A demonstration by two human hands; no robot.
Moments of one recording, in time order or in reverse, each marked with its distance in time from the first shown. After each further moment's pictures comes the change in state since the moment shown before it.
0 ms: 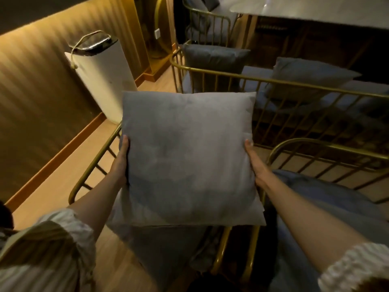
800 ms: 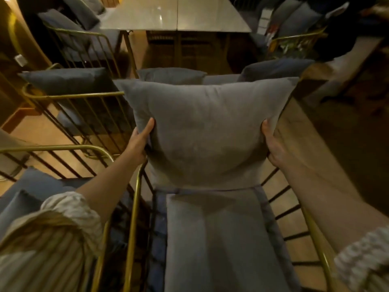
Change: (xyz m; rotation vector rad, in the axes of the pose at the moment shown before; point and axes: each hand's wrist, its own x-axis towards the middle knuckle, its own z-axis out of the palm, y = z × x) left_hand -0.091 -0.023 0.547 0.043 -0.516 0.132; right_hand -0.100 -0.144 -0.489 0.021 0.508 -0.399
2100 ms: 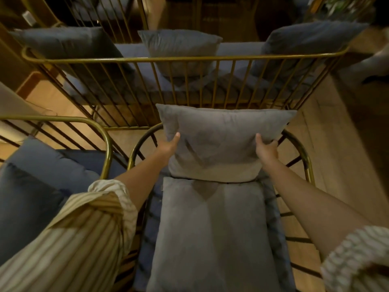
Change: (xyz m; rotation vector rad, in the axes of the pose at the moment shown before) left_hand 0.071 -0.142 0.057 0.541 0.225 -0.376; right_hand 0.091 0.130 -0.004 -0.316 0.163 0.290
